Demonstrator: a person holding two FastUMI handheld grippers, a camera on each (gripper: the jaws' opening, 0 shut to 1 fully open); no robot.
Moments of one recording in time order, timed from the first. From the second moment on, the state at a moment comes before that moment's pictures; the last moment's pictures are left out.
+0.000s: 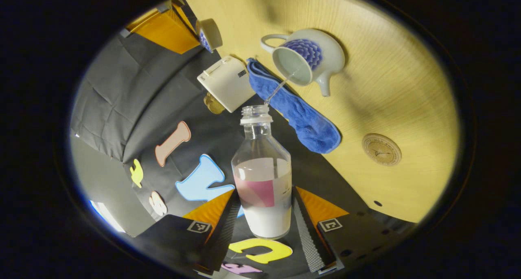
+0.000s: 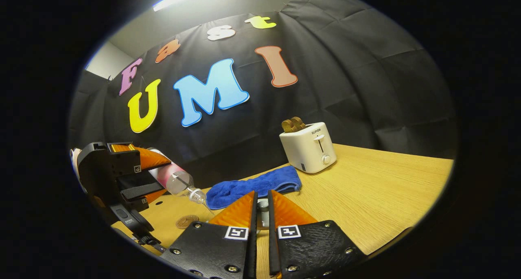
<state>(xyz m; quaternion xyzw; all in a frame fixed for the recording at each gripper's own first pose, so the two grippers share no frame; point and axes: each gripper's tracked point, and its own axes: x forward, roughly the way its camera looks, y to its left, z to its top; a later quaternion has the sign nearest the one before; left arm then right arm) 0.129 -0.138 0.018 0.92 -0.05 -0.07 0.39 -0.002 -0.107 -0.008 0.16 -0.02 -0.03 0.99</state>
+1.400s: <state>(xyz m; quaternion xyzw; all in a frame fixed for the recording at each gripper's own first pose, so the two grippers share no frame) 0.130 -0.151 -0.004 0.90 -0.02 -0.10 0.43 -0.001 -0.108 -0.012 0.16 -0.01 -0.03 0.99</state>
